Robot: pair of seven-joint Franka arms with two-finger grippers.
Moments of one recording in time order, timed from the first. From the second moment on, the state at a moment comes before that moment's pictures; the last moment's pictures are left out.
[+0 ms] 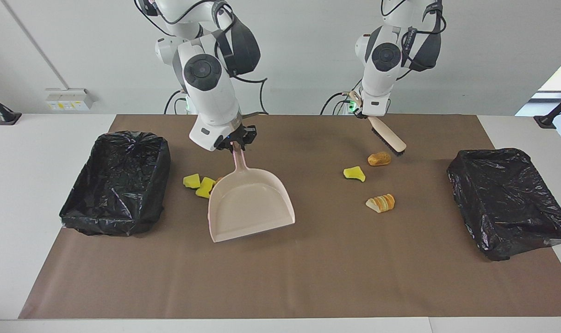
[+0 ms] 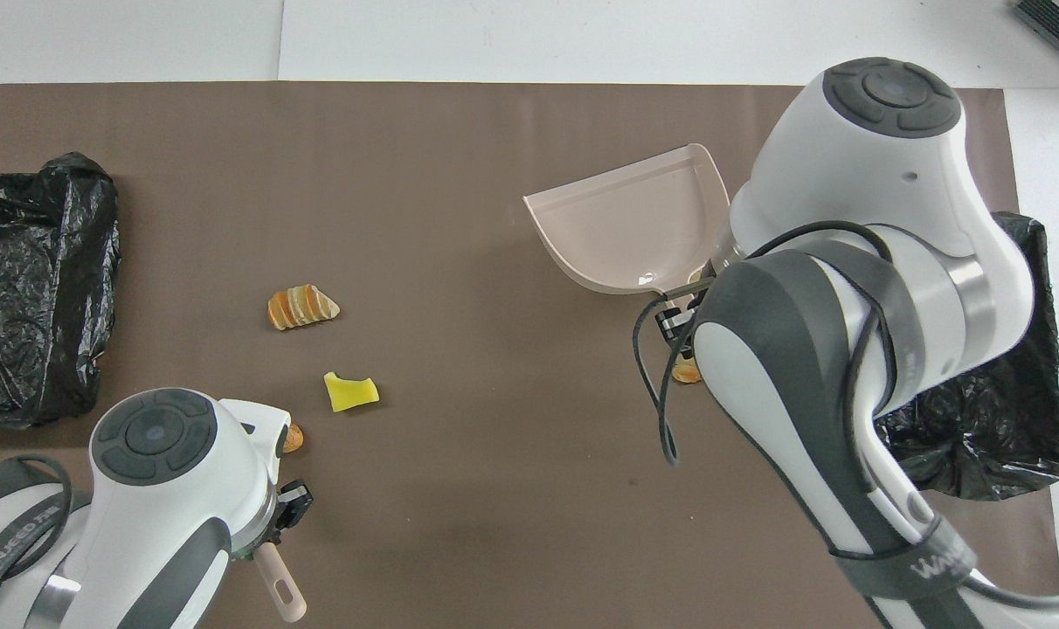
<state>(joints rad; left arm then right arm) -0.35 -0.35 -0.09 -2.50 0.00 1.71 -1.10 0.29 0.12 0.10 -1.68 -0.06 1.49 -0.36</state>
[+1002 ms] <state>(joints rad) -0.36 -0.14 -0.11 -2.40 -0.01 1.97 -0.65 0.35 0.08 0.10 -1.94 -0.17 1.78 -0.85</state>
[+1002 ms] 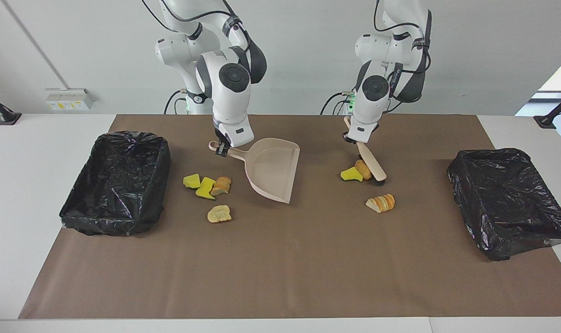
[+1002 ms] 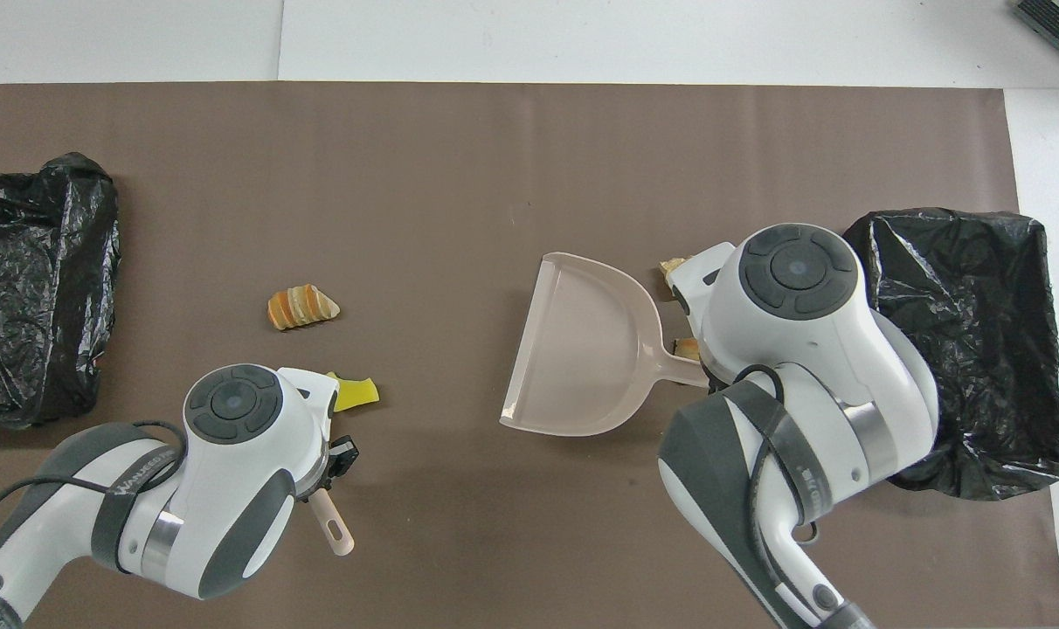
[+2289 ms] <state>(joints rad) -0.36 -0.07 -0.10 -2.33 -0.02 2.11 -0.23 0.42 0.14 0.10 -2.02 -0.24 1.90 -0.75</state>
